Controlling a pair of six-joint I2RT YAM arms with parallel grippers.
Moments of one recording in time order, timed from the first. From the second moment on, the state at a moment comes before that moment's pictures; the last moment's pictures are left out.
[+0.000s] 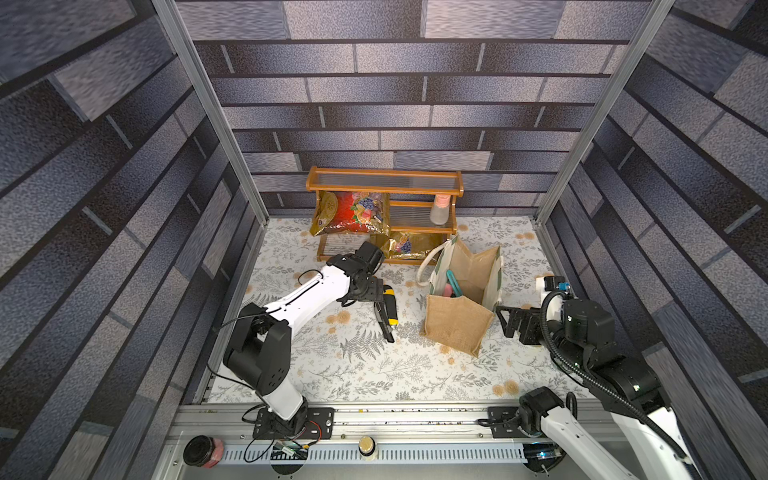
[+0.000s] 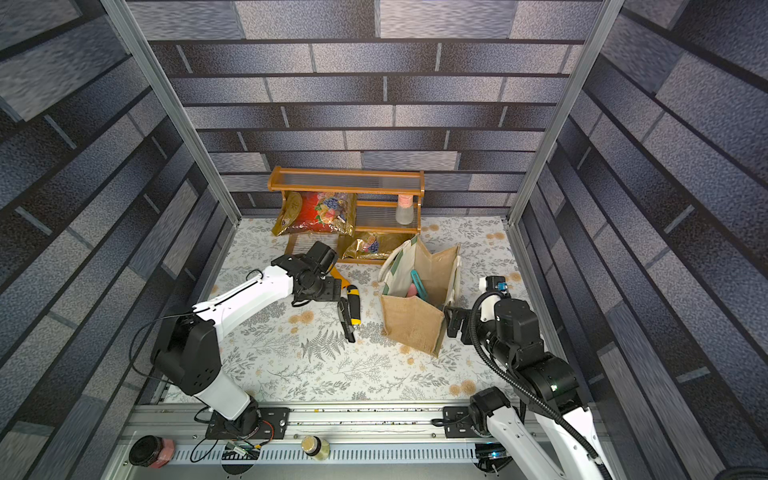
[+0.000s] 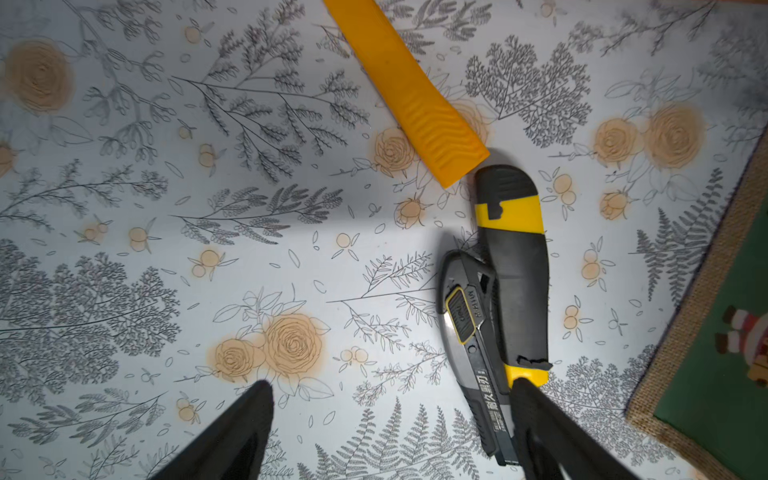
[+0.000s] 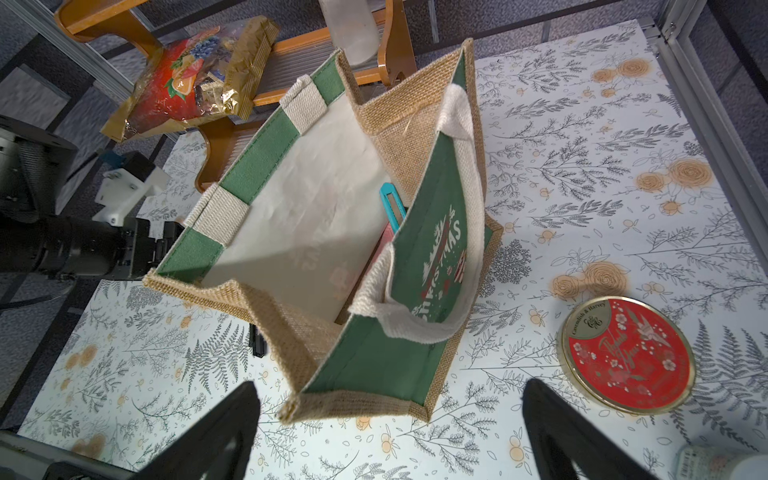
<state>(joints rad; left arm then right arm) -0.55 1.66 1.26 -0.85 -0.10 -0.48 0.38 0.56 0.96 -1.00 0.01 0.38</state>
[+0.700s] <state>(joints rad) -0.61 1.87 1.28 -0.80 -0.05 -0.51 0.38 0.73 1.06 -1.00 -0.11 0.37</state>
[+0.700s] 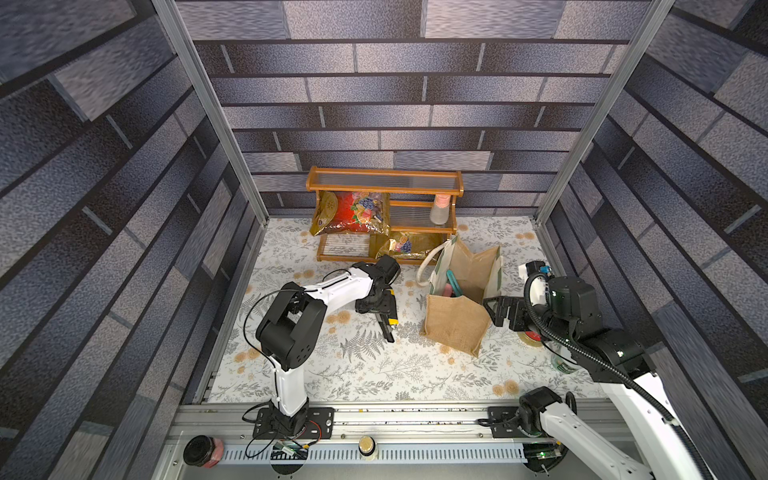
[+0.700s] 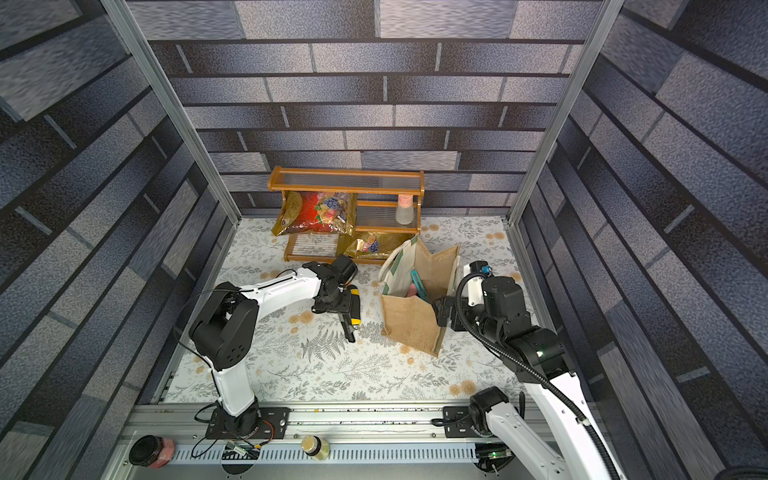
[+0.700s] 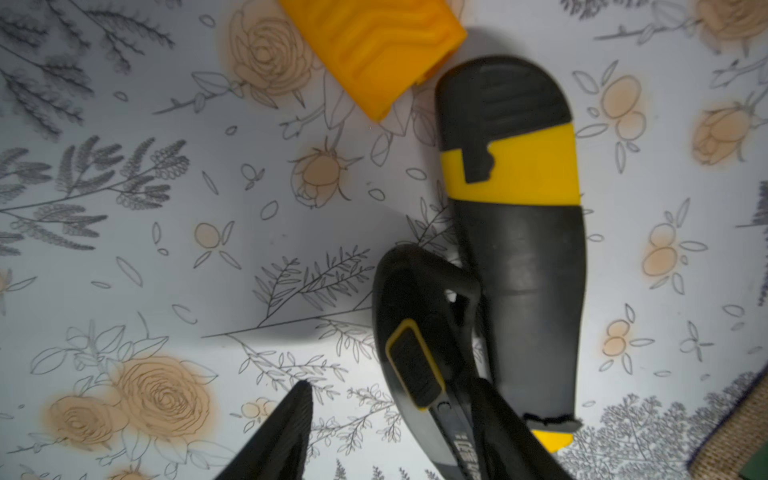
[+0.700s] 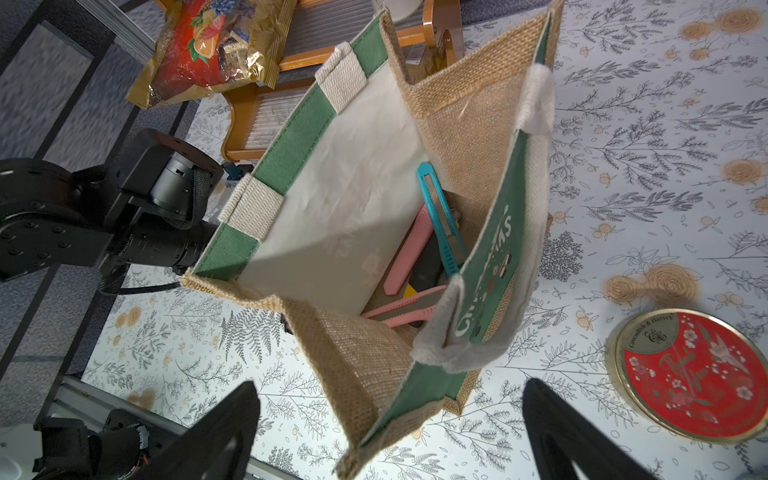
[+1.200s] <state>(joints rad) -0.63 1.96 1.35 -0.81 -0.06 -0.50 0.38 0.73 1.07 -0.99 -0.11 0.36</state>
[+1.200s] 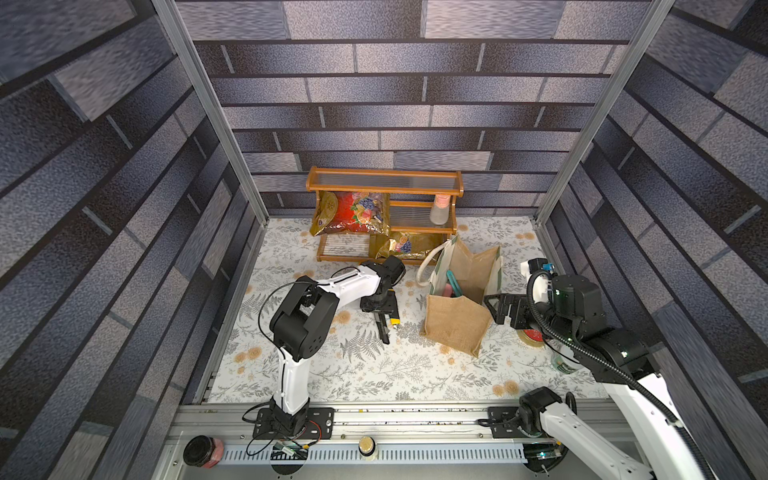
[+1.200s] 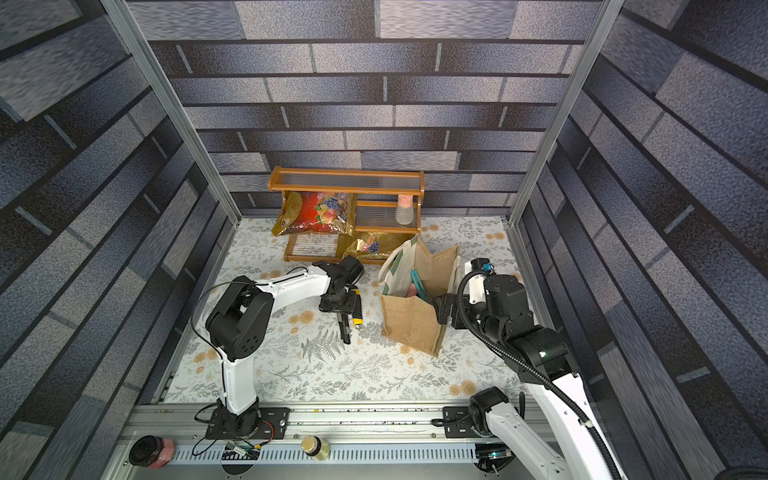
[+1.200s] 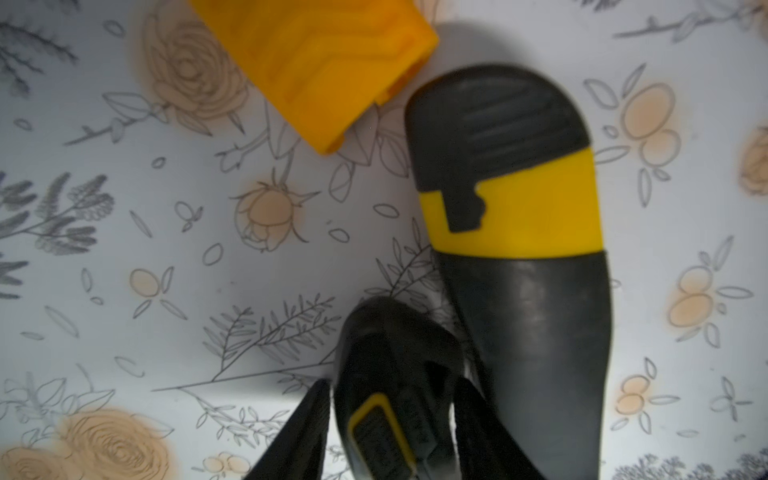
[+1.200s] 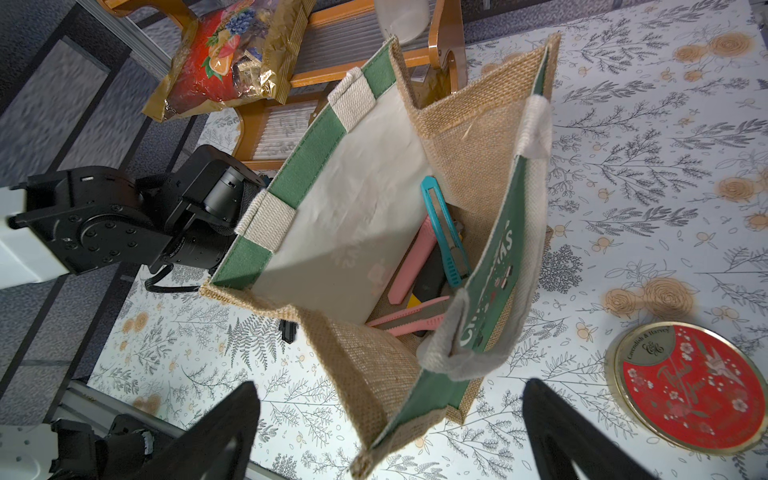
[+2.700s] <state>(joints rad) -0.76 1.83 1.96 -1.00 -0.07 -0.32 0.38 0.77 1.02 -0.88 -0.17 0.43</state>
